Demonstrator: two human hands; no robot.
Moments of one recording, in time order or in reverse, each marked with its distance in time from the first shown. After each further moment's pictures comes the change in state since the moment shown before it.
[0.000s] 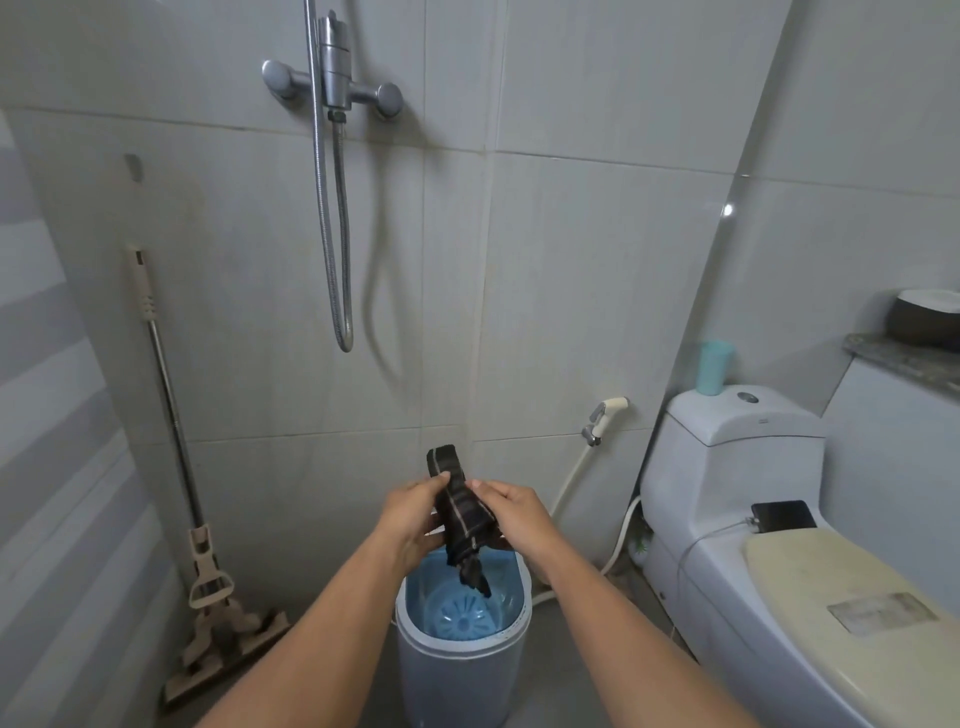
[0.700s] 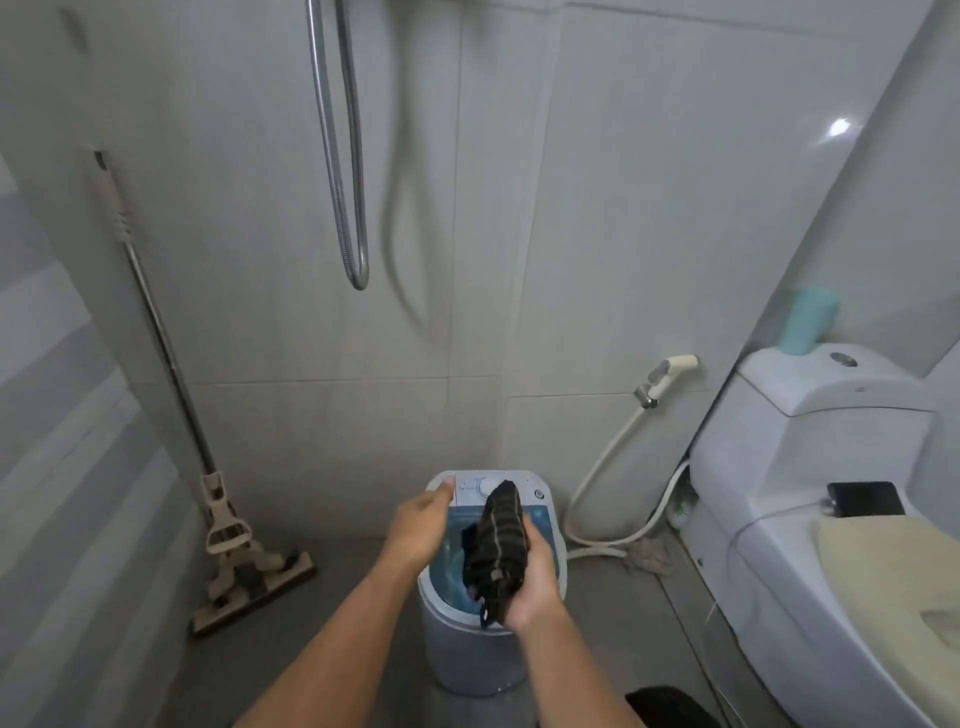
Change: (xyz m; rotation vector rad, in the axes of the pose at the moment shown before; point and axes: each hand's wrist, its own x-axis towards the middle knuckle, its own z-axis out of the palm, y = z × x) left_hand 0.077 -0.056 -0.046 0.565 0.164 0.020; right_hand 0.049 0.128 0.048 0.944 0.154 0.631
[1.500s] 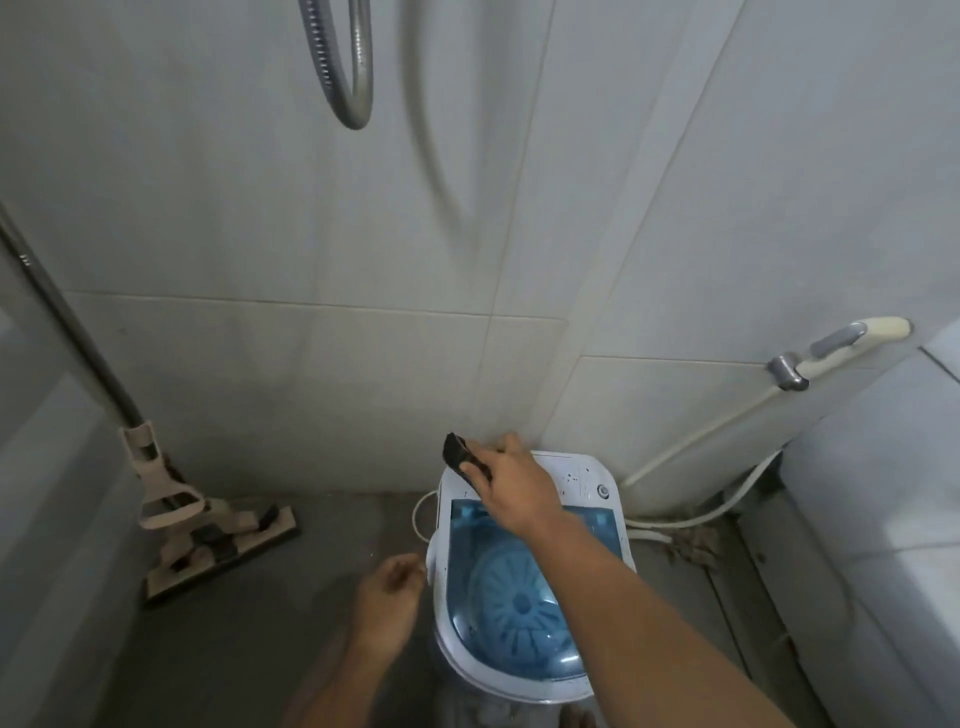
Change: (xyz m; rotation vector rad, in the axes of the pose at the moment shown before) left_hand 0.171 -0.176 0.020 -0.175 0.176 -0.198; right_hand 0.265 -0.030 0.029 -2.012 -0.003 -0.706
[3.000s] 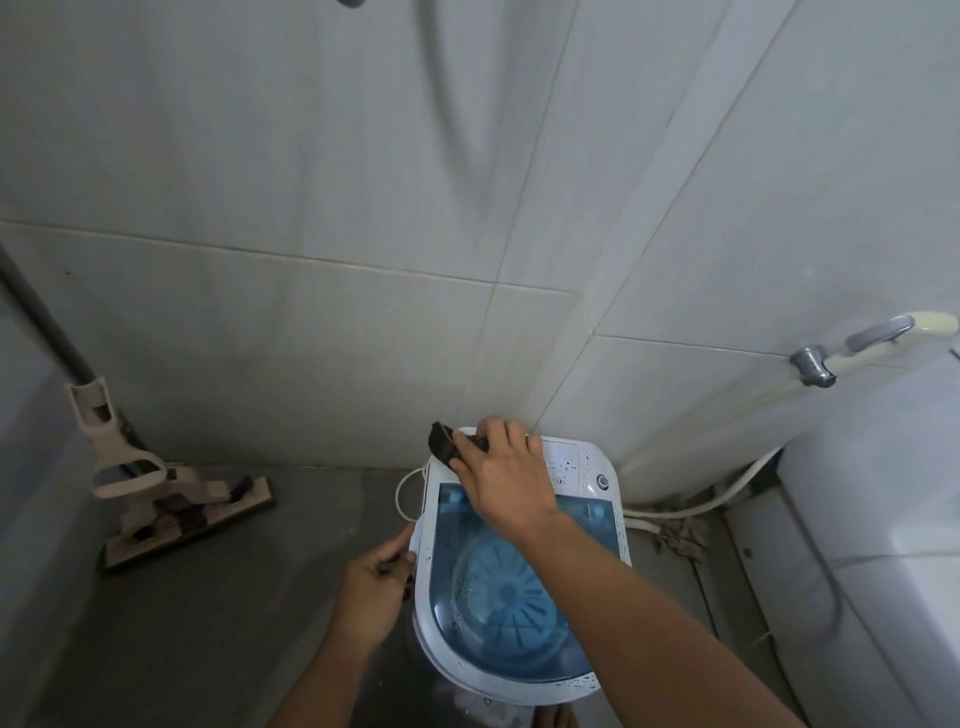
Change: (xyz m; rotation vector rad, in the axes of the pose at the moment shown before) left_hand 0.039 -0.043 0.018 -0.287 -0.165 -0.015; right_hand 0.003 0.017 0.026 -0.422 0.229 -0.253
